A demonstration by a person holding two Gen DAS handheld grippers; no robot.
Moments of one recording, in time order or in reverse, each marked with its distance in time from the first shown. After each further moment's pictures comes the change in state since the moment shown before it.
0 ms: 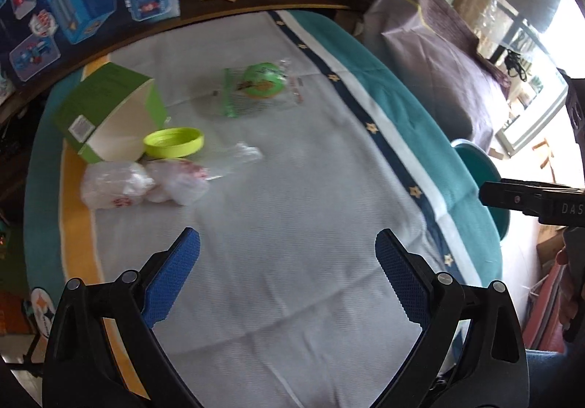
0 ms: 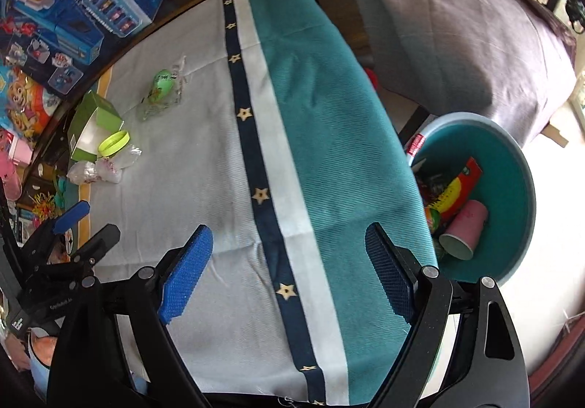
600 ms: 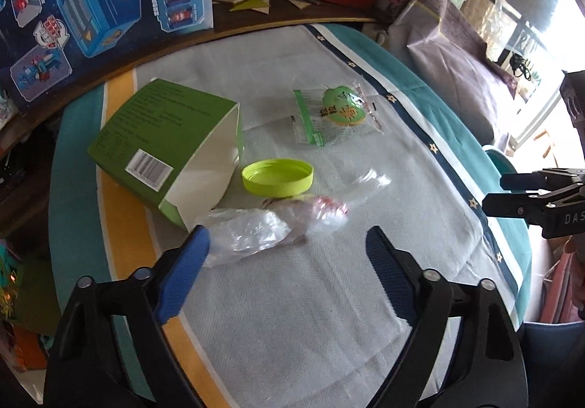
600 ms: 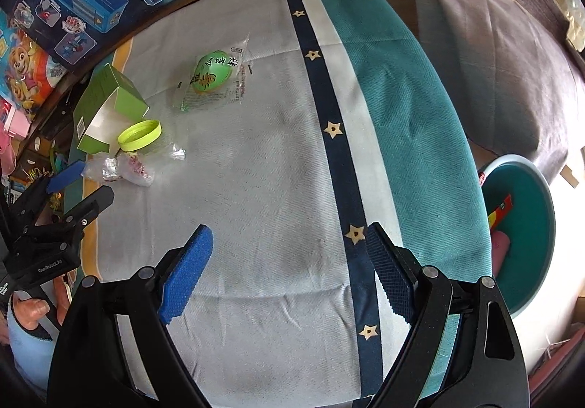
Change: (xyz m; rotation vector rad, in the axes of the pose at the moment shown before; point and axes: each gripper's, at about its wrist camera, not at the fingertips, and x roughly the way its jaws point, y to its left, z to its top) left arm 0.017 0.077 0.024 0.064 -0.016 -0.049; right arm 0.036 0.074 0.027 -0.085 0.033 -0.020
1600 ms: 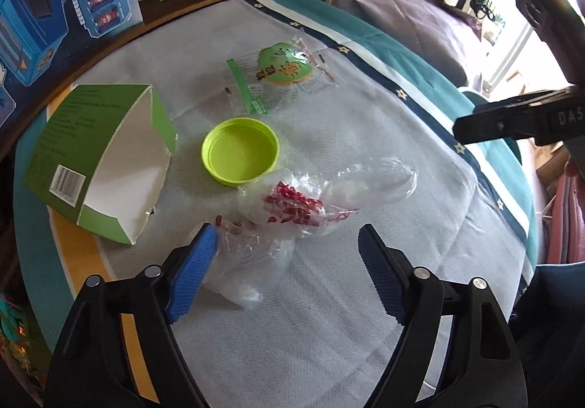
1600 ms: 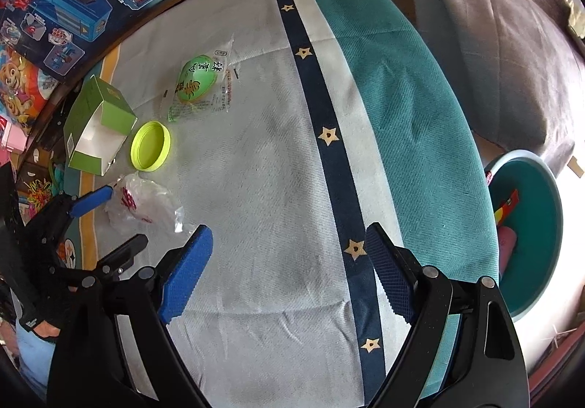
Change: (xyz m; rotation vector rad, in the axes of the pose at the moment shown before) left arm 0.034 -0.028 -0.011 0.214 0.078 -0.075; right arm 0.014 -0.009 0.017 0.055 0.036 0.015
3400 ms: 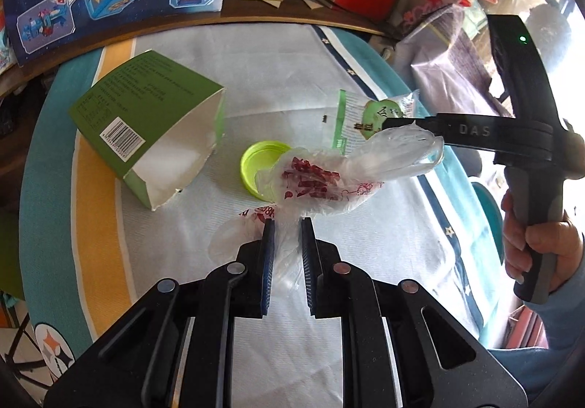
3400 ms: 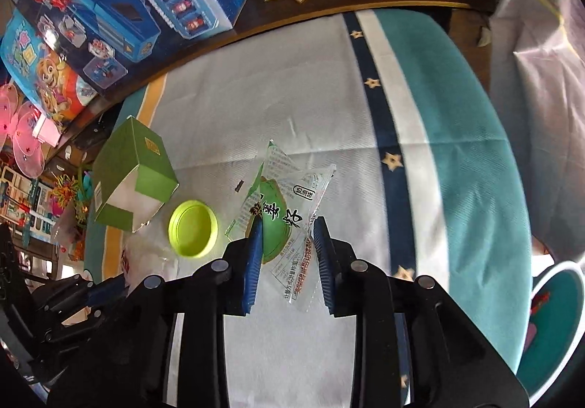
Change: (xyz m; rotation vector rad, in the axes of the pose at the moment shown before) left arm -0.035 0.012 0.003 -0.370 -0.103 0.017; right arm 0.006 0.029 0.065 -0.140 -0.147 0.150
